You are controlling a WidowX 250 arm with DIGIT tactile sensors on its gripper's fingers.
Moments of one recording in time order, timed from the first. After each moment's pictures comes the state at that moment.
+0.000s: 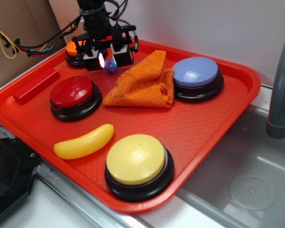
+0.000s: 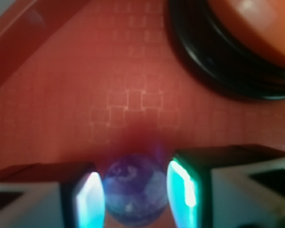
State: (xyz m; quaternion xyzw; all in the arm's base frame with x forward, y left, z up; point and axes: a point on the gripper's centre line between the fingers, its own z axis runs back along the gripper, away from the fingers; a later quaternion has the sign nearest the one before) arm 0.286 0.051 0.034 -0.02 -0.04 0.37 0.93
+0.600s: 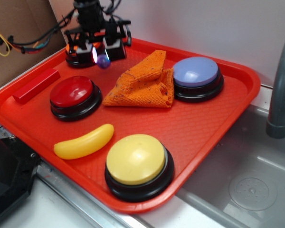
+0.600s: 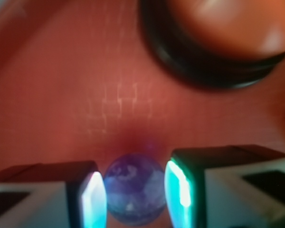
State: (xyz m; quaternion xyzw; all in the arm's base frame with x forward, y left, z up) arm 0.285 0.054 0.074 -0.01 -0.06 0.39 0.92
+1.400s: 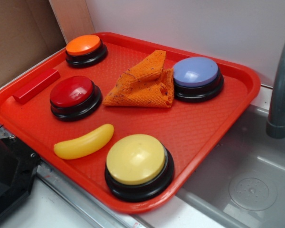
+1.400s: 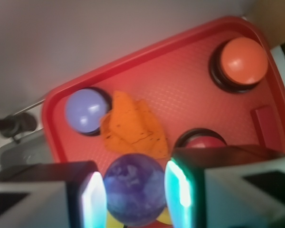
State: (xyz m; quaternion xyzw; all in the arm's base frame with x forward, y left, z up) arm 0.247 -0.038 0.237 -0.10 -0.06 0.15 0.98
